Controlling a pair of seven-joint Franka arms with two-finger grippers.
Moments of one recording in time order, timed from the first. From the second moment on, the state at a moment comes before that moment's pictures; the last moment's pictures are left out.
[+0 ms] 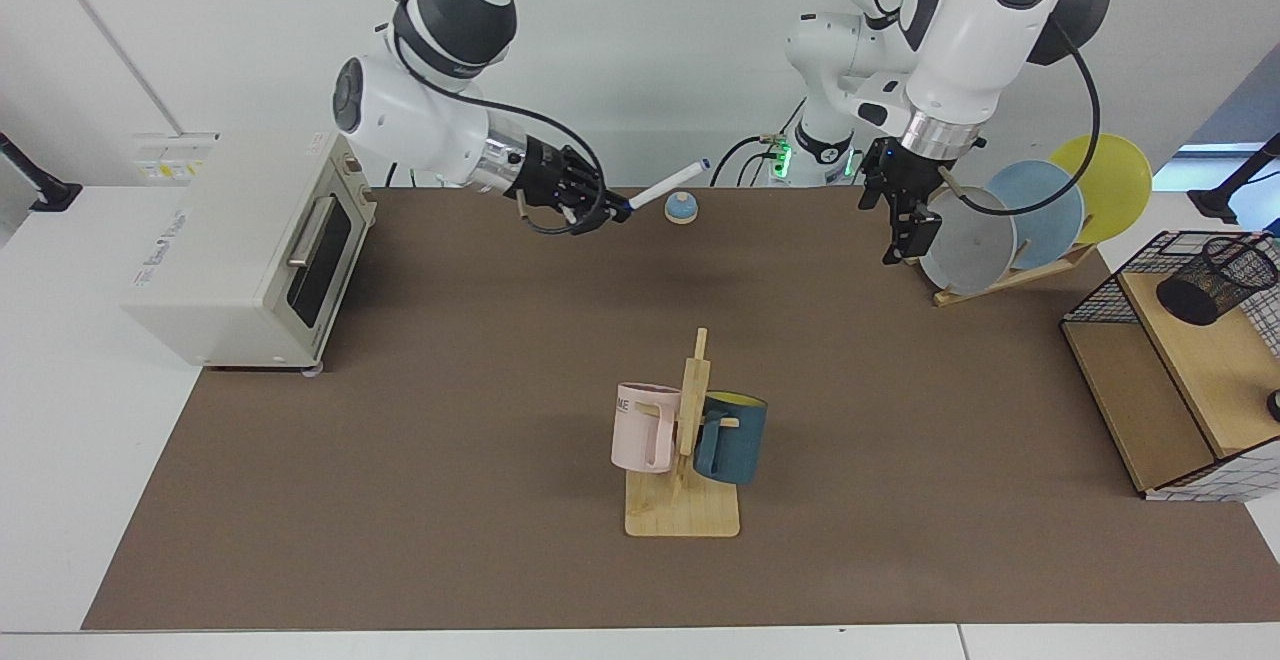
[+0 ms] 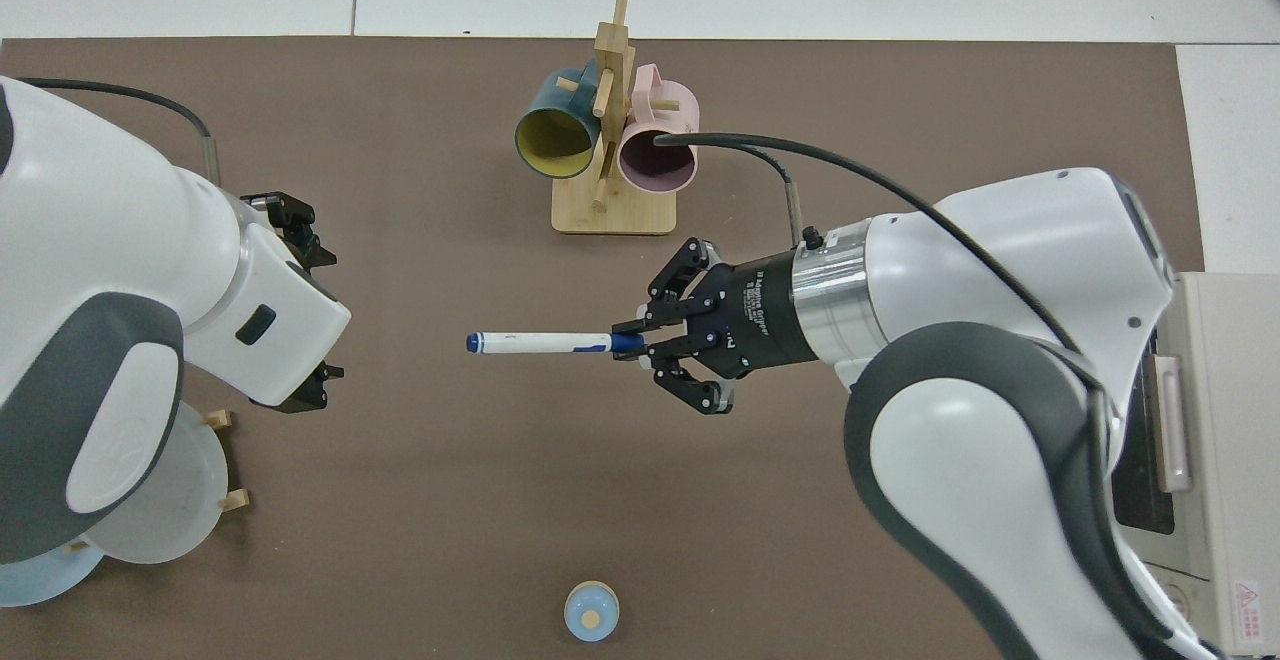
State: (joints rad) left arm -0.25 -0.01 -0.05 -1.64 0.01 1.62 1.18; right arm 0.42 0.06 -0.01 -1.82 0.89 2.01 1.63
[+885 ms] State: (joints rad) left arm -0.26 0.02 -0.20 -1.57 0.15 1.60 0.98; right arm 0.53 0.10 -0.01 -1.82 0.89 2.18 1.78
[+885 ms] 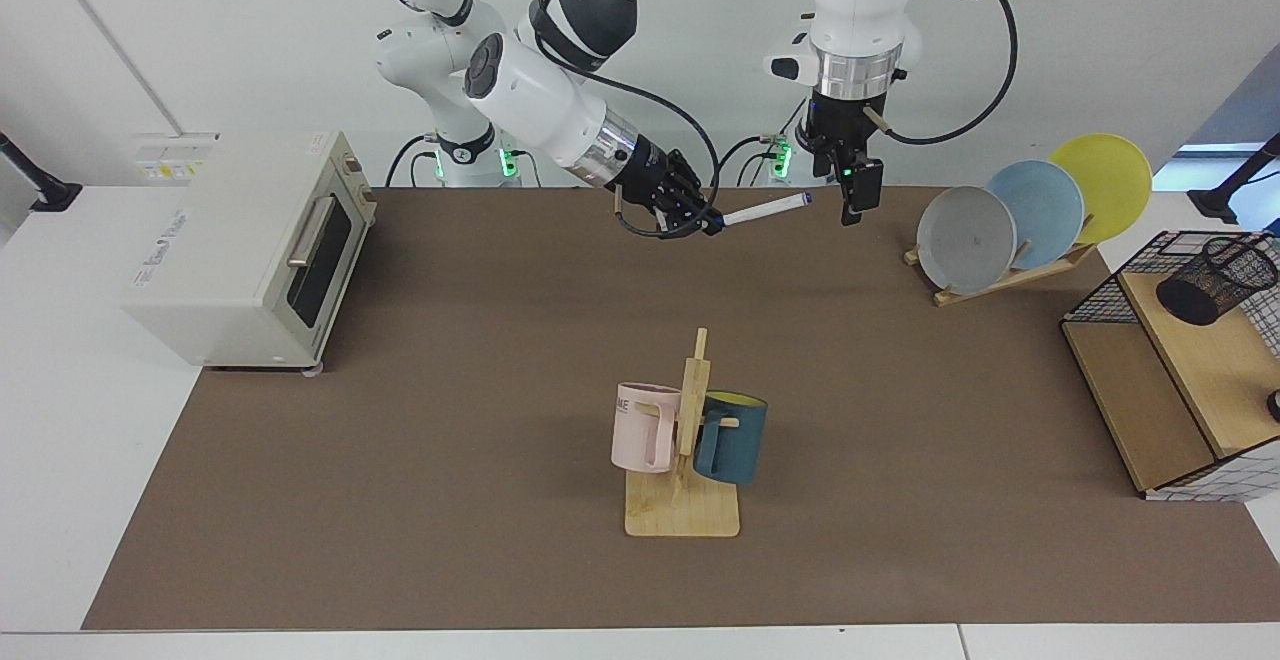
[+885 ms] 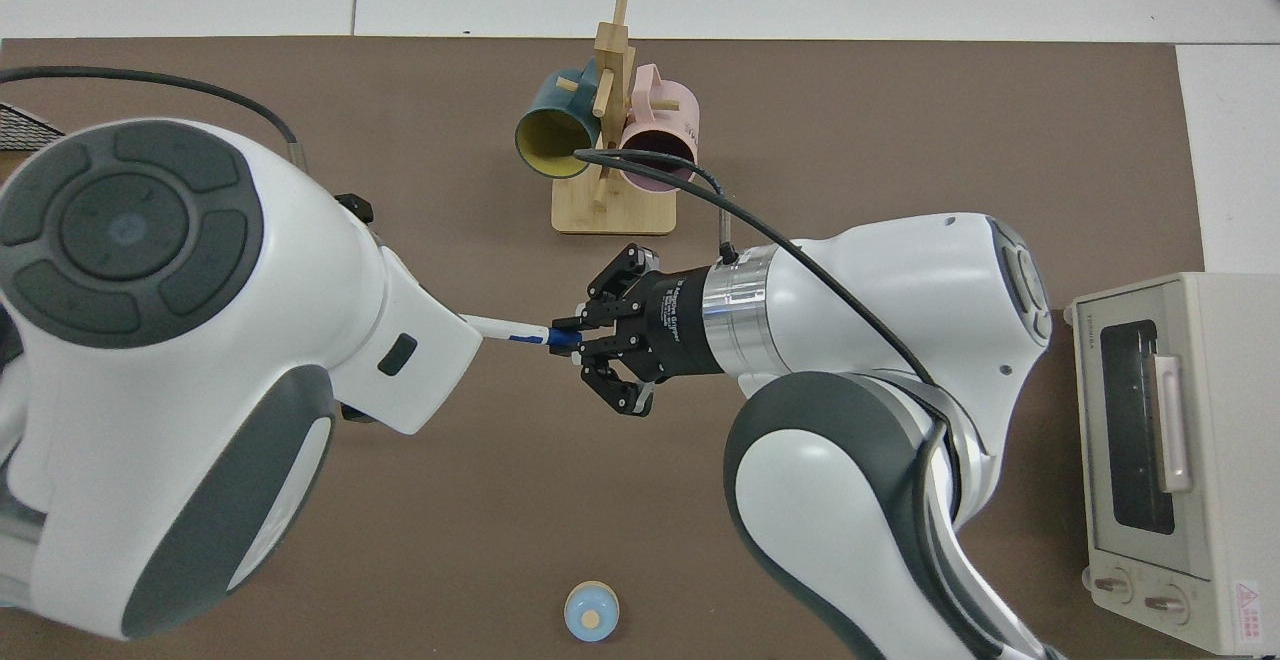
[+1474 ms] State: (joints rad) left arm -0.29 0.04 -0.23 -1.57 0.13 1.64 1.00; right arm 0.54 0.10 -0.01 -1.82 0.89 2.18 1.77
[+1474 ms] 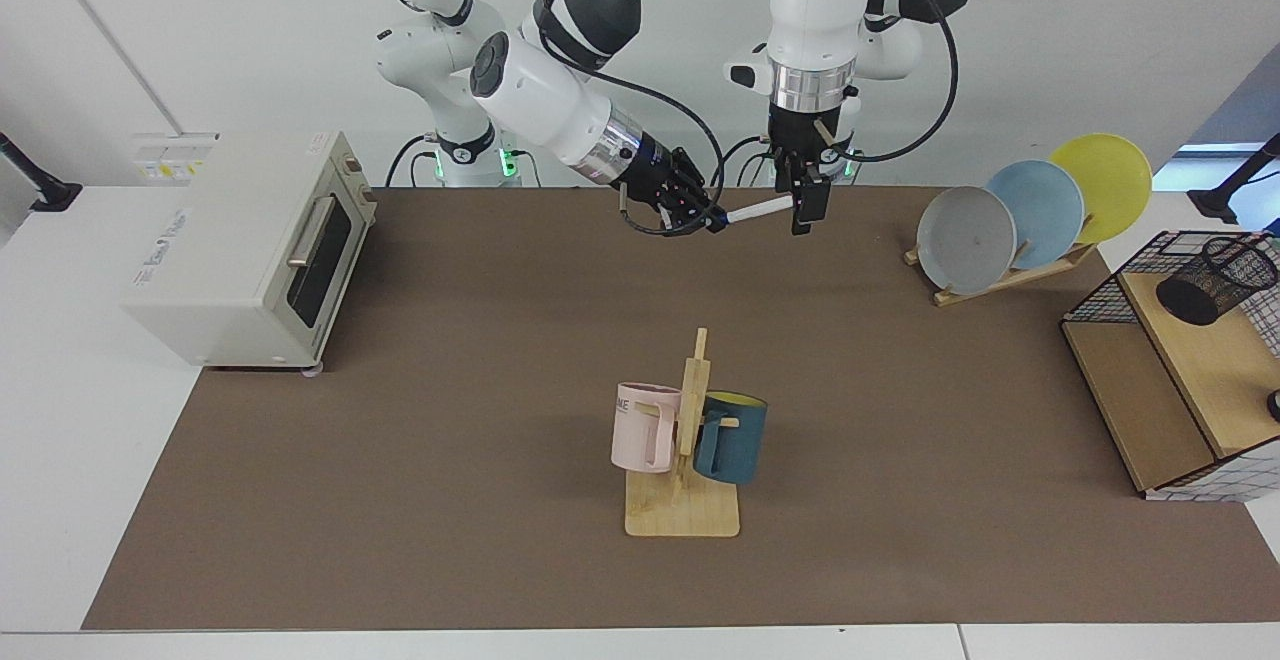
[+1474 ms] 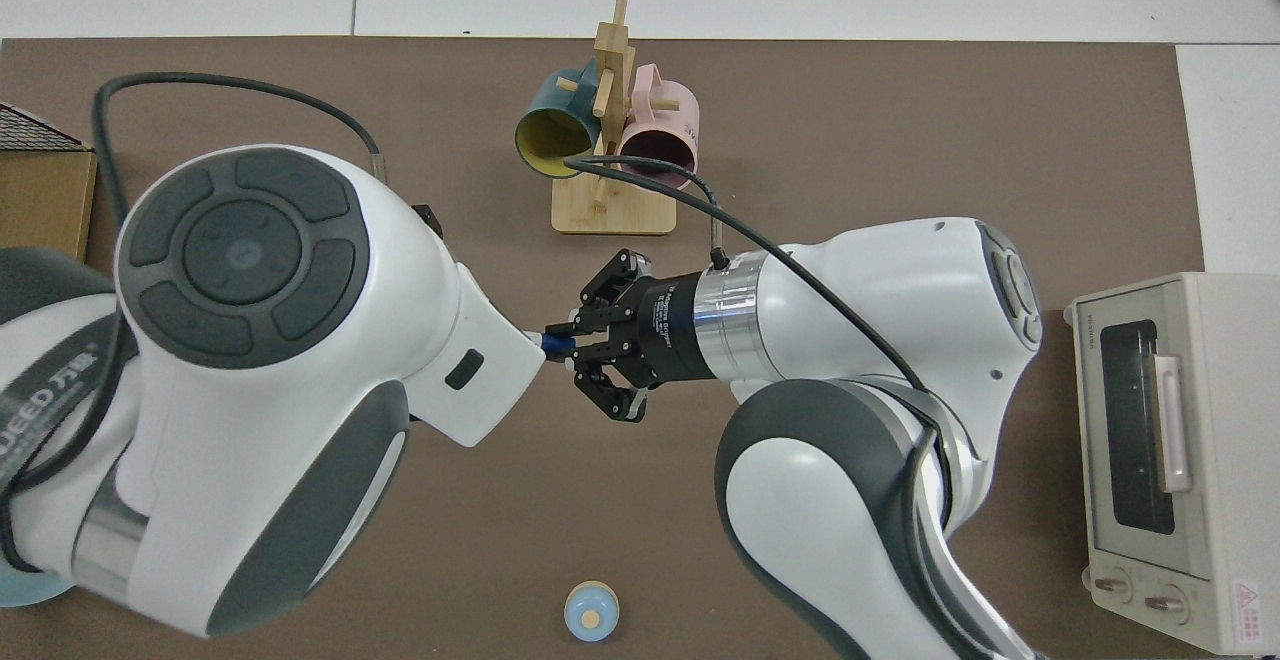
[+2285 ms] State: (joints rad) left arm -0.29 0.04 -0.20 -1.58 0.11 1.63 1.03; right arm 0.54 0.11 -0.01 -1.81 0.87 2.20 1.75
